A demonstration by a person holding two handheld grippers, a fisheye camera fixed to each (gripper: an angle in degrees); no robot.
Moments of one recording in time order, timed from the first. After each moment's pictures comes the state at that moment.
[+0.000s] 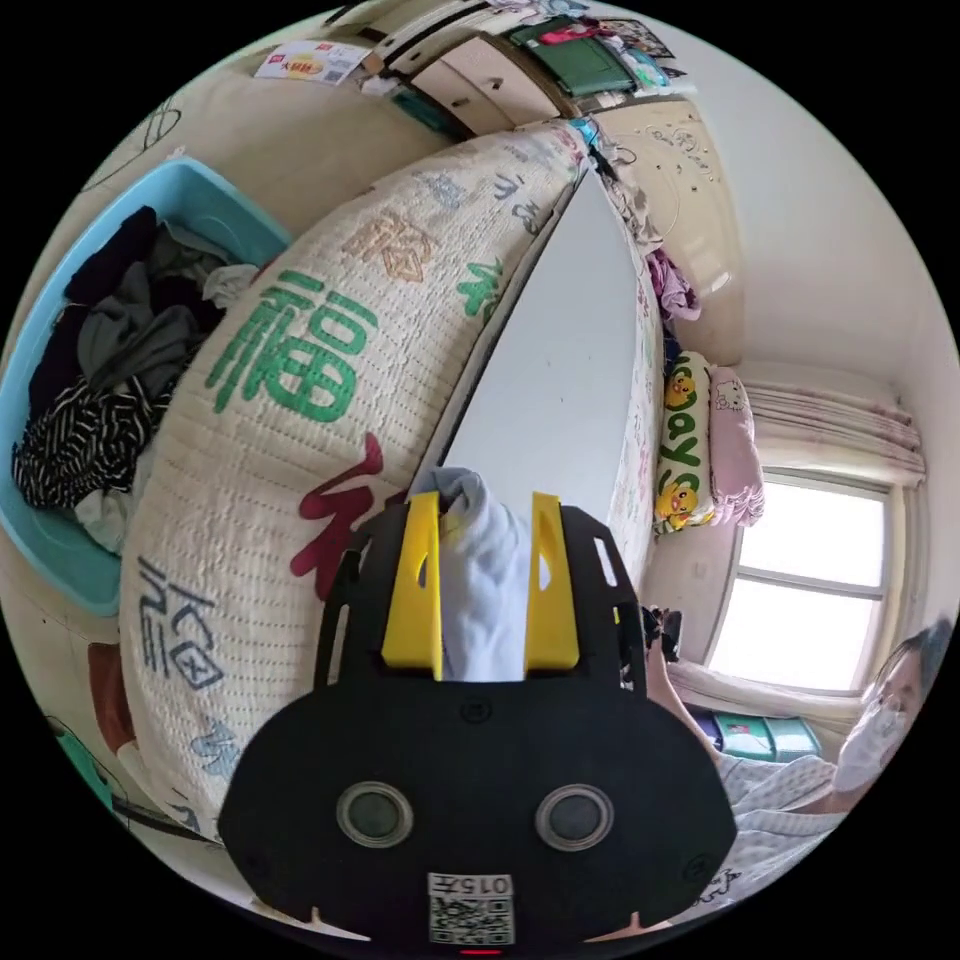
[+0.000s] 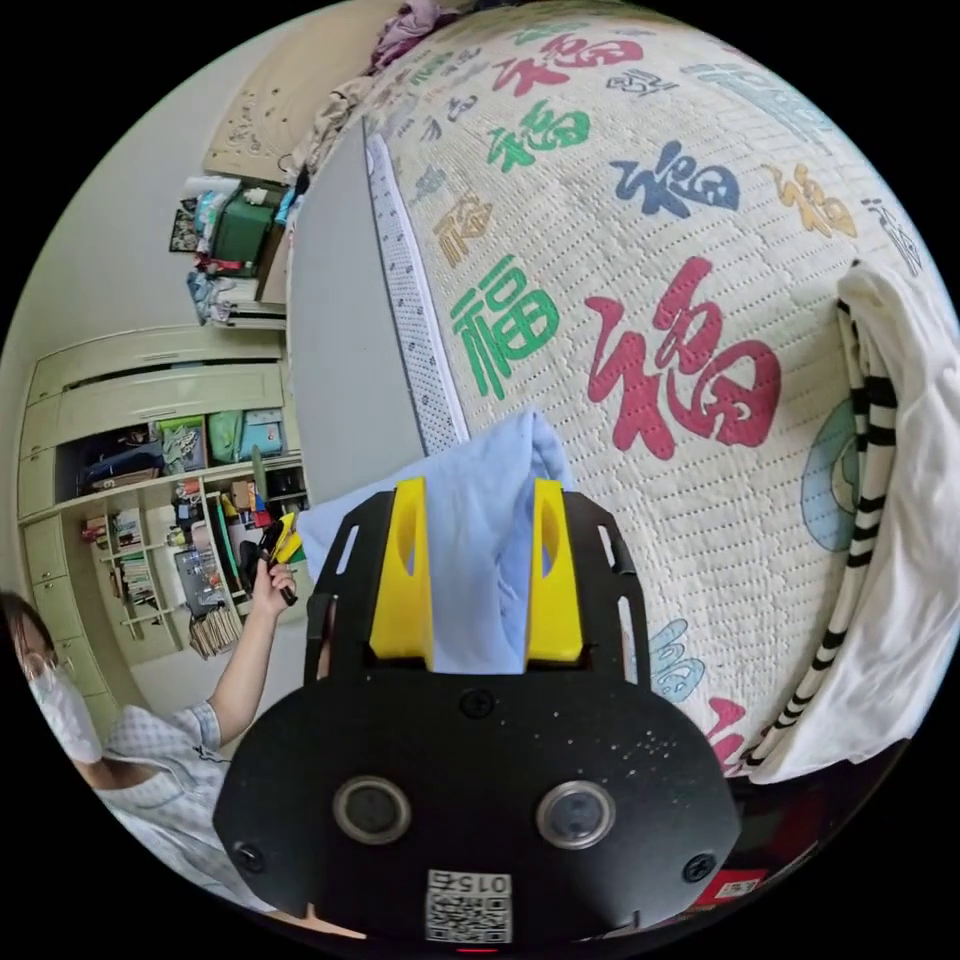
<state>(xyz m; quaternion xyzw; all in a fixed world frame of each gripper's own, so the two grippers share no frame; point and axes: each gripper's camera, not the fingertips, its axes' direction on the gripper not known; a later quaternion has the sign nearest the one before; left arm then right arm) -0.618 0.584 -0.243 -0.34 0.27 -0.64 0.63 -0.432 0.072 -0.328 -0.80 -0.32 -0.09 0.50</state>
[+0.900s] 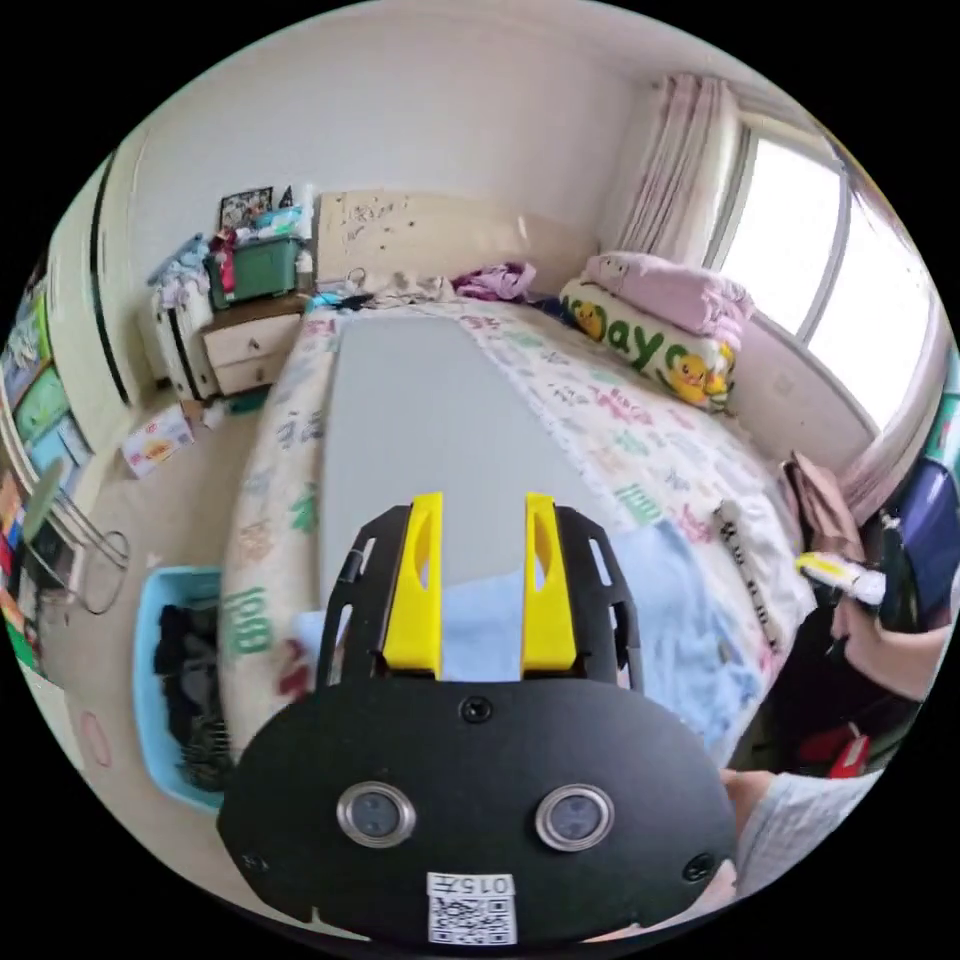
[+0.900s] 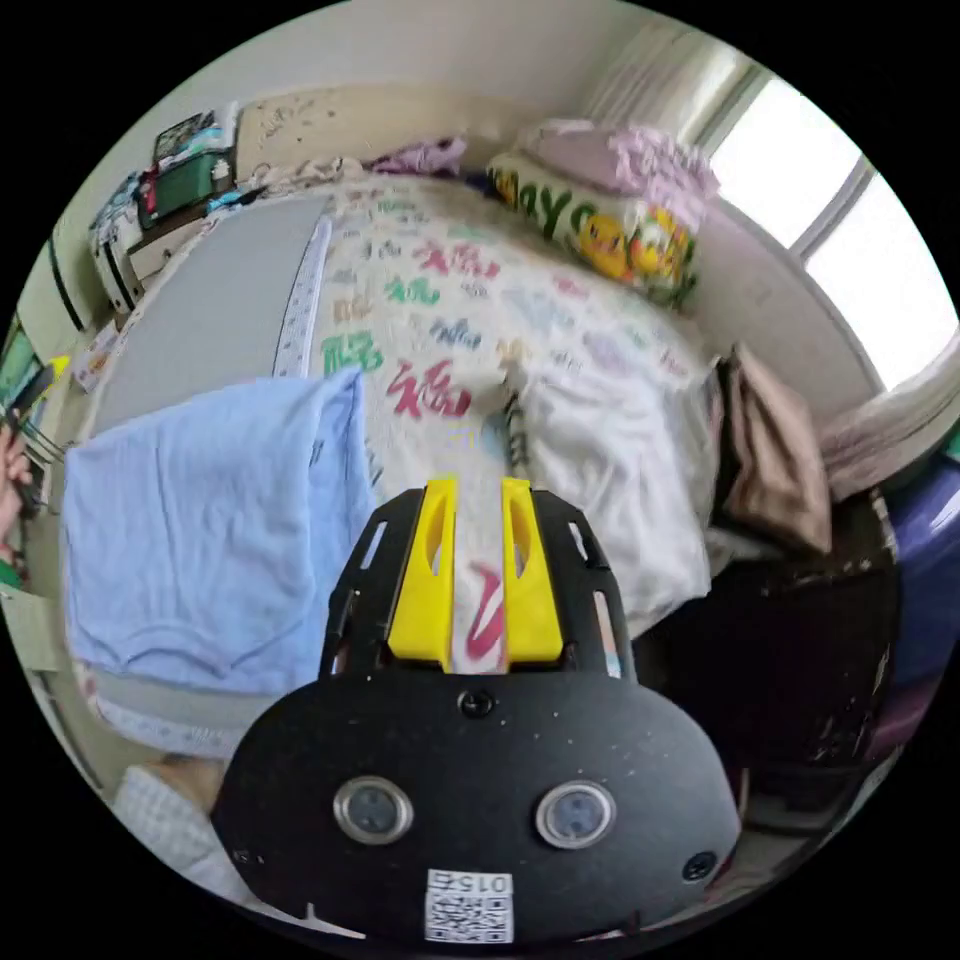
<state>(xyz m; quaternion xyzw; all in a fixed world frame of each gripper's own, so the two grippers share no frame) -0.370 0.300 -0.269 -0.19 0.21 -0.28 0.92 -0.253 -0.145 -0.629 -0.55 -0.14 -0.36 0.74</state>
